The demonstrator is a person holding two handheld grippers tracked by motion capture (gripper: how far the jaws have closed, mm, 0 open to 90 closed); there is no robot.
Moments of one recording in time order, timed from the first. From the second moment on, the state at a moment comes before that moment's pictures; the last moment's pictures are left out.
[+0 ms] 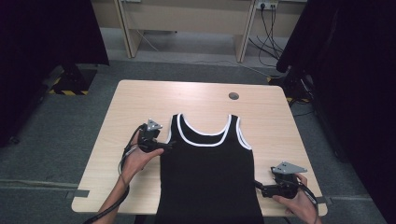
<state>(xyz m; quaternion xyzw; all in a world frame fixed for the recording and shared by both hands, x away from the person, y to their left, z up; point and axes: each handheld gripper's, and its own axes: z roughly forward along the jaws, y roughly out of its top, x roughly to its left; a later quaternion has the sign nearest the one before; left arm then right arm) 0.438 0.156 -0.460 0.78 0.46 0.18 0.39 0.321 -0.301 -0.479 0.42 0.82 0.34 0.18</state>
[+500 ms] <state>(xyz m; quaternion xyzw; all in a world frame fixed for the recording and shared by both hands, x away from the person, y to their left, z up) 0.492 0.133 -0.467 0.78 0.47 0.19 0.37 0.321 -0.301 -0.479 0.42 0.82 0.34 0.18</state>
